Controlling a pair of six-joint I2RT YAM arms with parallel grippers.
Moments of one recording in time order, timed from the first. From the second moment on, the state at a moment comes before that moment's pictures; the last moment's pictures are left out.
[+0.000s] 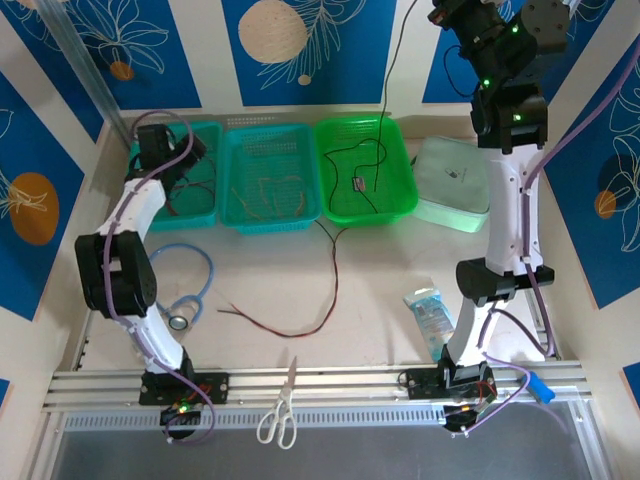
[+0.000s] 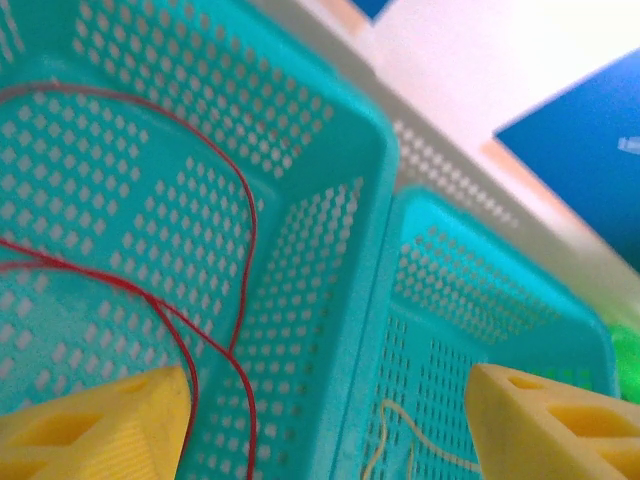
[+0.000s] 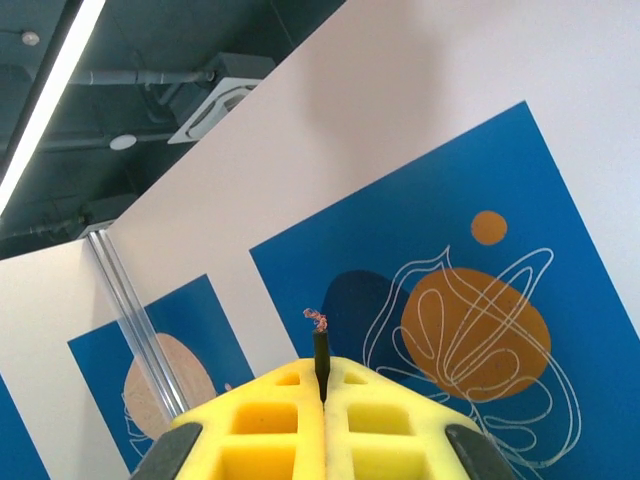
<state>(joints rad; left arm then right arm) 0.06 1.80 1.43 -0.20 0.11 -0.65 0.18 1.88 2.69 -0.35 -0.25 0.59</state>
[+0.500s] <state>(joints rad) -0.03 1.64 1.28 -0.18 0.15 -0.60 0.16 1.93 2.20 -0.41 -0.23 0.54</state>
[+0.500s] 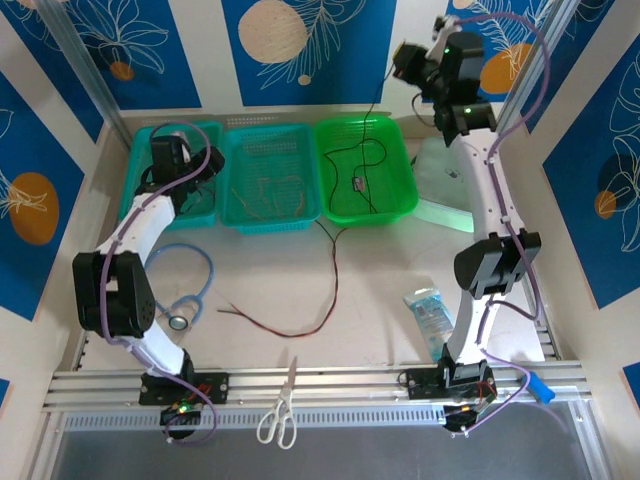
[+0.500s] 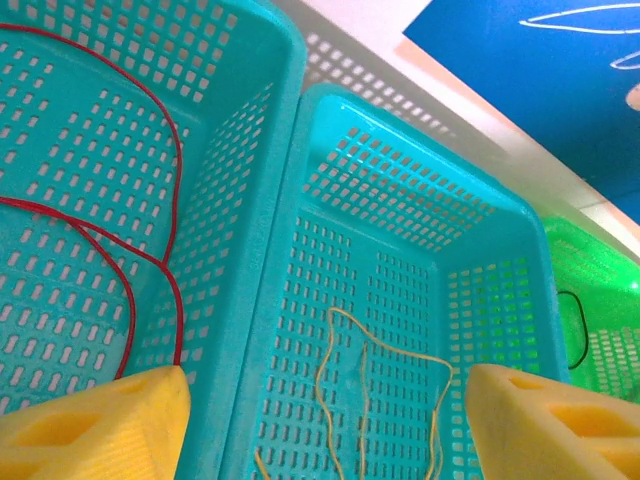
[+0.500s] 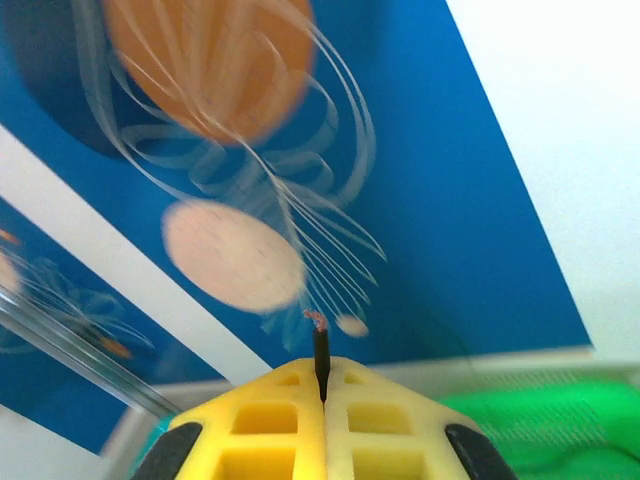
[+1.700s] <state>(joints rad) -0.12 1.43 1.24 -0.36 0.23 -0.50 0.26 2.24 1.92 -0.86 -0.03 0.50</state>
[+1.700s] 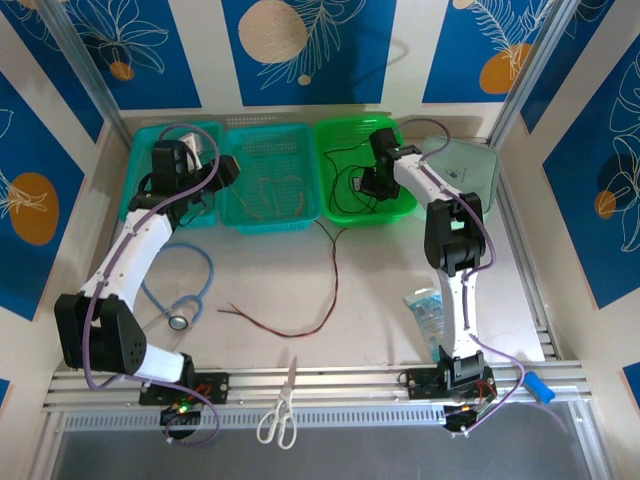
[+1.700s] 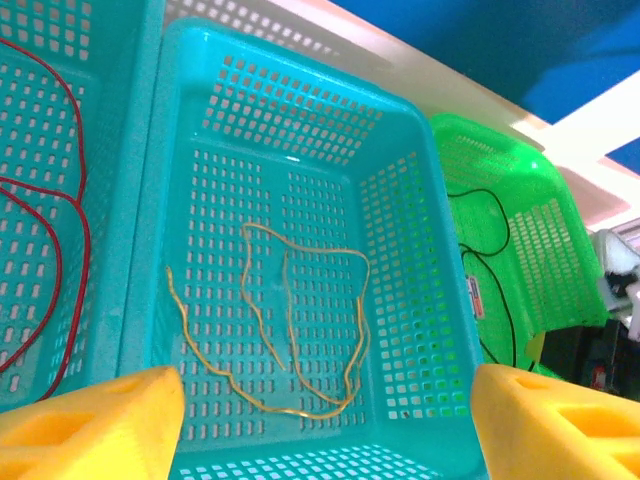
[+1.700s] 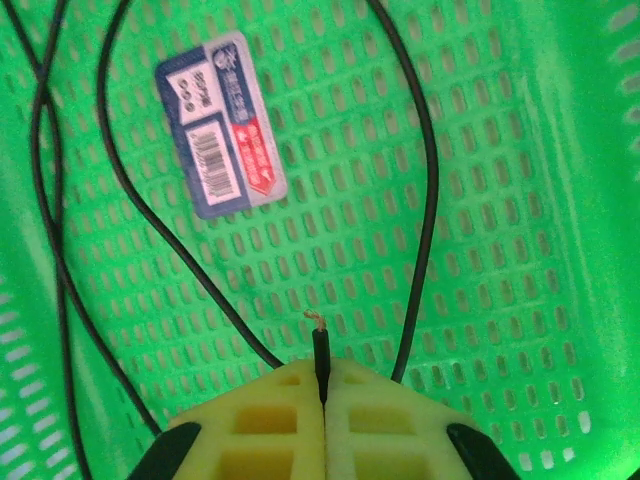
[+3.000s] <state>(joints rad) 0.07 1.13 0.86 -0.64 0.46 -0.54 0.98 1.49 0.97 -0.26 -0.05 0.13</state>
